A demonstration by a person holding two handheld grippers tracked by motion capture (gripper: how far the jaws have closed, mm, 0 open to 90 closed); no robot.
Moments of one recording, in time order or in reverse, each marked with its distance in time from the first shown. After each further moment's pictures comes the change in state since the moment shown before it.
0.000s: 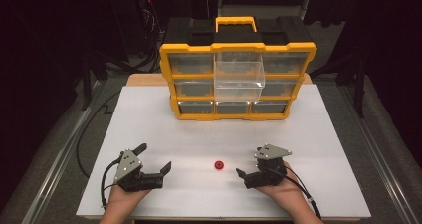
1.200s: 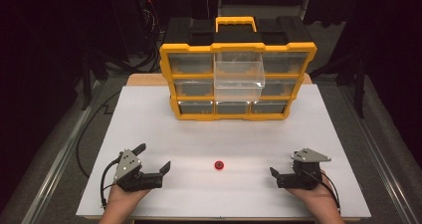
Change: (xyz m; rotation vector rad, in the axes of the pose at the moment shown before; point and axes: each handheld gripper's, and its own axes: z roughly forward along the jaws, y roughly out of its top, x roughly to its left) left arm 0.001 0.000 0.000 0.010 0.014 -0.007; right arm -0.053 -0.050 -0.050 0.035 -0.184 0.134
